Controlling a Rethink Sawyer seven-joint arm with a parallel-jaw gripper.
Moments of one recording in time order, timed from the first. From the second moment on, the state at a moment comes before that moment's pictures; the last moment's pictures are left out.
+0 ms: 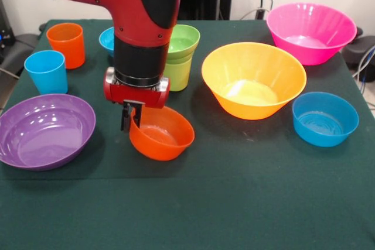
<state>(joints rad) -0.39 -0.38 0.08 1.30 -0.36 0.50 1.76</state>
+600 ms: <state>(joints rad) -0.49 -0.51 0.16 1.38 -0.36 0.51 1.76</state>
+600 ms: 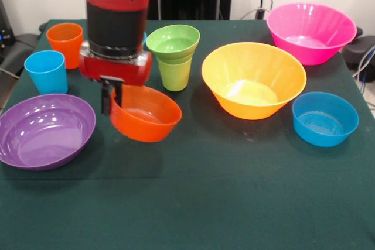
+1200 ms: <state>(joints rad) -0.70 -0.65 0.34 1.46 -0.32 0.64 1.76</state>
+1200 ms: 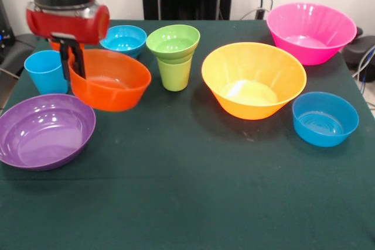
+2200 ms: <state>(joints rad) -0.75 -0.68 0.56 1.56 -0.31 0.67 1.76</state>
